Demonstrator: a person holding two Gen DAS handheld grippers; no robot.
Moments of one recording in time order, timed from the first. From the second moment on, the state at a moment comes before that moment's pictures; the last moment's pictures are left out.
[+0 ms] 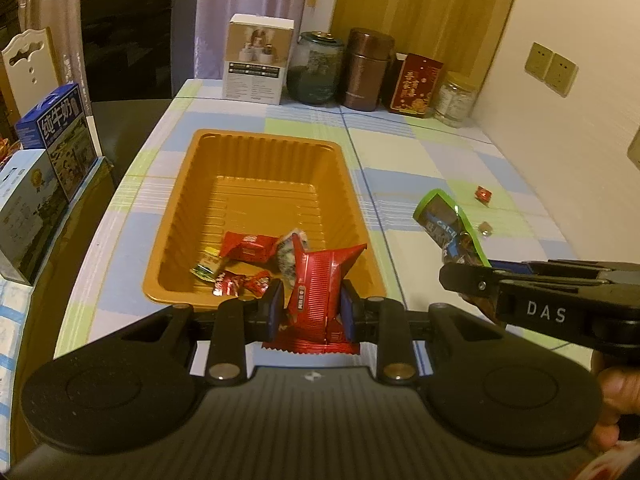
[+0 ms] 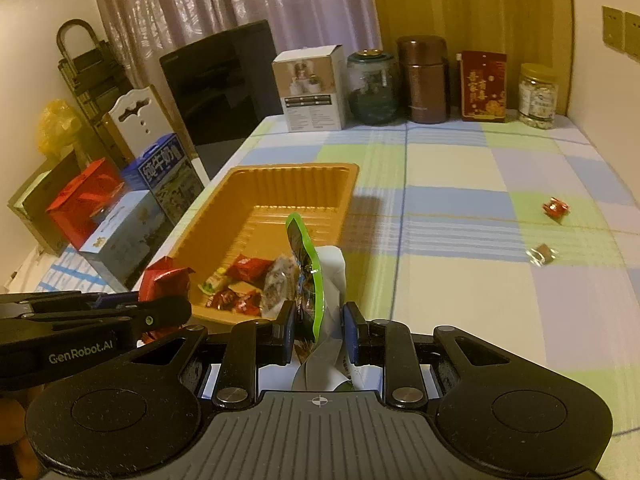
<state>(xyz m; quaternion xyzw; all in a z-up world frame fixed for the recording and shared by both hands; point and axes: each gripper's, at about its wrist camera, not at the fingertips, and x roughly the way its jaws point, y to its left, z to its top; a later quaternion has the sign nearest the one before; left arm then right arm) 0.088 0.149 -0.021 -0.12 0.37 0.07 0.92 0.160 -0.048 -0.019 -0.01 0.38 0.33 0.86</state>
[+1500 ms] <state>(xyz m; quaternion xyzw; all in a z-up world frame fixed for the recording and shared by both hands) 0.209 0.239 -0.069 -0.11 0.40 0.08 0.91 0.271 0.063 -0.059 -0.01 0.41 0.35 0.84</state>
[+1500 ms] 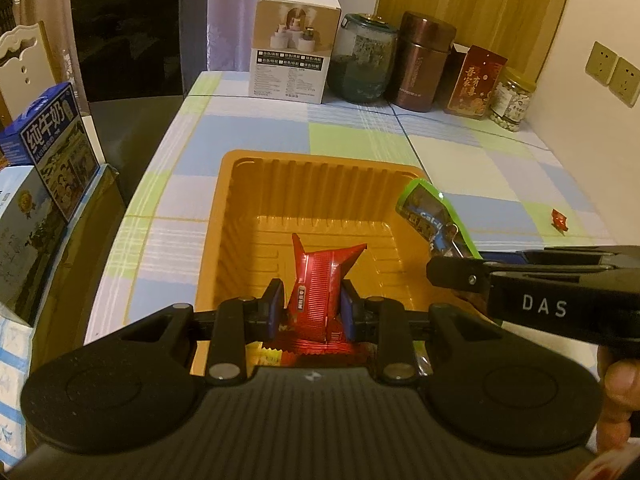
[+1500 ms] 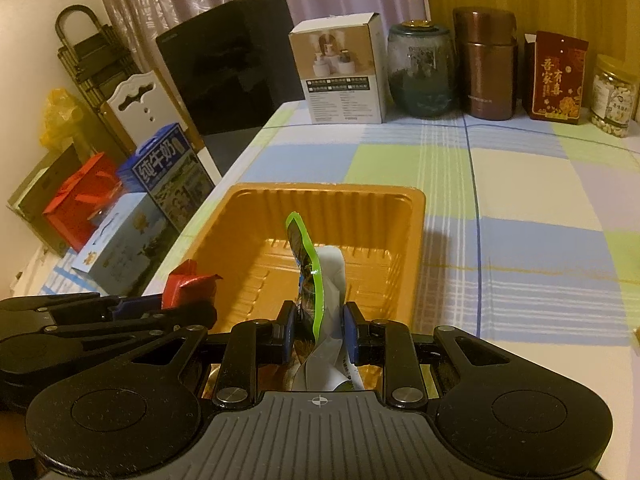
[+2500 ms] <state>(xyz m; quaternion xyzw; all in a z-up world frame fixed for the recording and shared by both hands) 0.195 0.251 -0.054 -0.09 0.36 0.11 0.92 0.286 0.069 -0.067 0.02 0.42 0.36 0.84</state>
